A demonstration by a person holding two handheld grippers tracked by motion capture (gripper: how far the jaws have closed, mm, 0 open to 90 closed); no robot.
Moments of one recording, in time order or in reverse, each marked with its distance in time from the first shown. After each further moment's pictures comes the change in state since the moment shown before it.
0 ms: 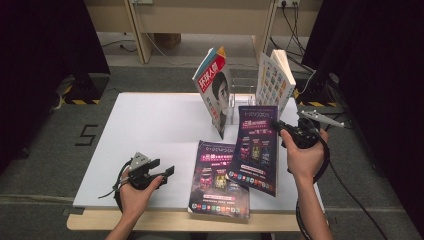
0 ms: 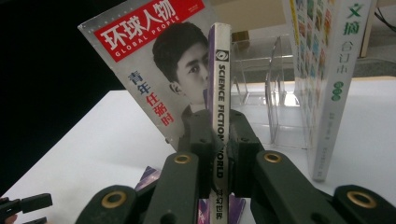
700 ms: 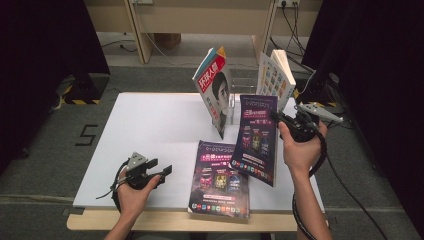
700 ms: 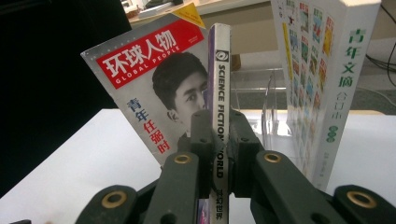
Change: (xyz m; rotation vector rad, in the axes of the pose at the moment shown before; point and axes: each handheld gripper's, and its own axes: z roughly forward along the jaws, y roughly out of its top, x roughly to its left) left arm 0.004 -0.001 -0.003 -0.009 0.014 -0.013; right arm 0.011 0.016 0.004 -0.084 -0.041 -0.054
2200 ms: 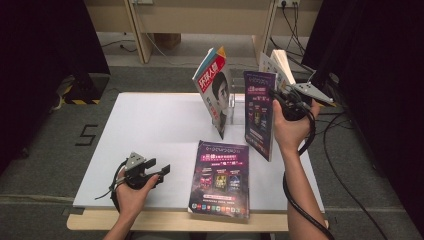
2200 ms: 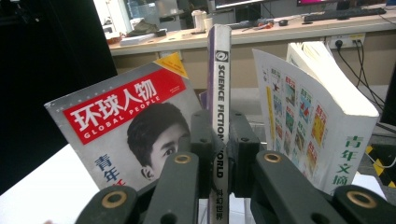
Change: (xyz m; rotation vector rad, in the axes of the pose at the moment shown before) left arm 0.005 -0.002 0.000 -0.010 0.012 -0.010; right arm 0.005 0.035 0.038 -0.128 -0.093 -0.078
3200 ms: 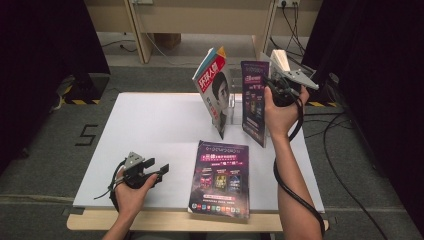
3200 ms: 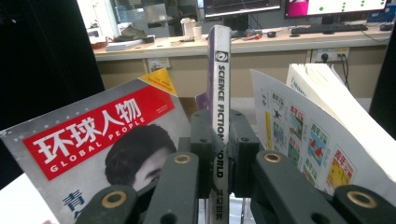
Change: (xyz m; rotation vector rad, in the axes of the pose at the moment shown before) left arm 0.004 0.001 -0.001 -0.006 0.010 -0.004; right arm 0.007 0.013 0.042 -0.030 -0.057 -0.034
